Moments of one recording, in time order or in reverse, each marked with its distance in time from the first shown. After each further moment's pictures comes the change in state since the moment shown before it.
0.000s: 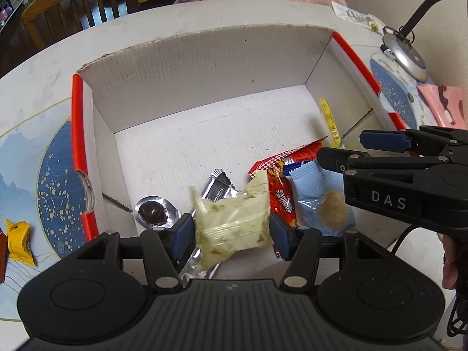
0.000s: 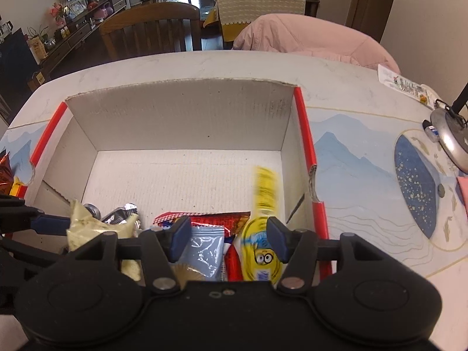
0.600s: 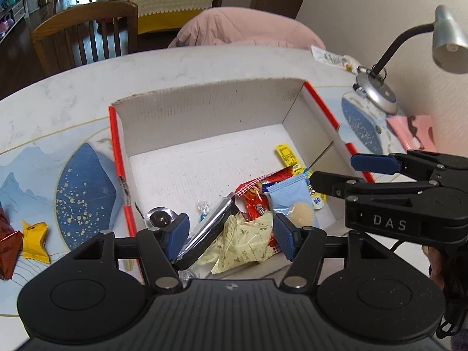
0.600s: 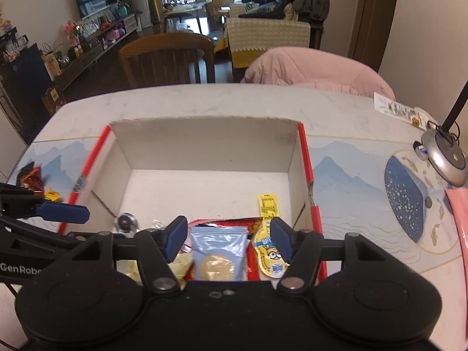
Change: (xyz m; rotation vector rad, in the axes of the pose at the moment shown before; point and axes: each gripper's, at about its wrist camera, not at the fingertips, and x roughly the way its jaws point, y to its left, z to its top) left arm -0.070 0.013 -0.021 -0.014 -0.168 -0.078; right arm -0.066 0.020 -0.008 -0.017 -0.112 0.033
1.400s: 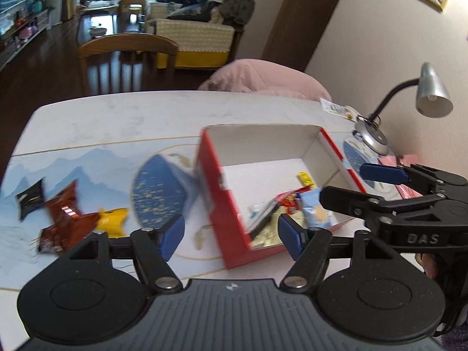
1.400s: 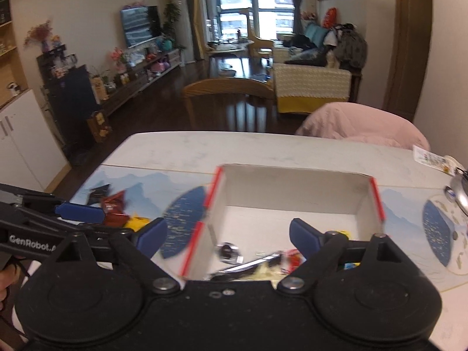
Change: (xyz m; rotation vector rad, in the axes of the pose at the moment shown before) left arm -0.122 0.092 -0.060 -0.078 -0.189 -0.004; right arm -0.068 0.115 -0.002 -0.077 -0.175 0.134
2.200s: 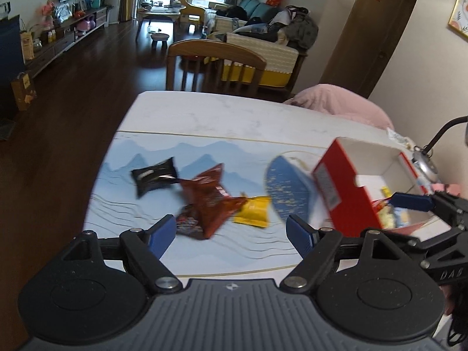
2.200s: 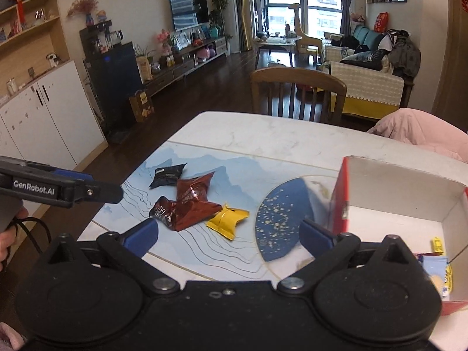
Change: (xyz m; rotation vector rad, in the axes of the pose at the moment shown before) left arm -0.060 0.175 -0.048 -0.116 -0.076 0.154; right arm 0.061 0.140 -0.013 -0.100 0.042 0.113
